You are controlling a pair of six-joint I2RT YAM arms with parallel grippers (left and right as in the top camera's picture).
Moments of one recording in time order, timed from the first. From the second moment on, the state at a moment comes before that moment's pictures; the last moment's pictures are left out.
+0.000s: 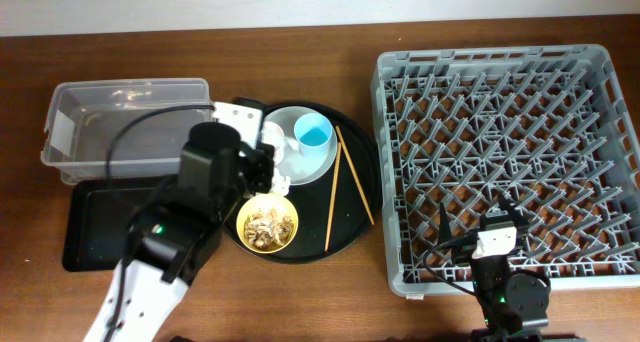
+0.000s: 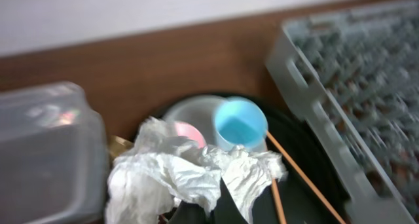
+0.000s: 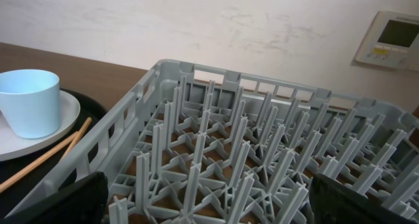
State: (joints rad) left arm -0.42 1.13 1.08 -0.53 -0.10 -0.11; right arm 0.07 0.01 0.01 -0.08 -0.01 -0.16
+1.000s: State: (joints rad) left arm -0.38 1.67 1.10 -0.65 0.09 -0.12; right arm 0.07 0.01 0.01 -0.08 -0.01 -0.16
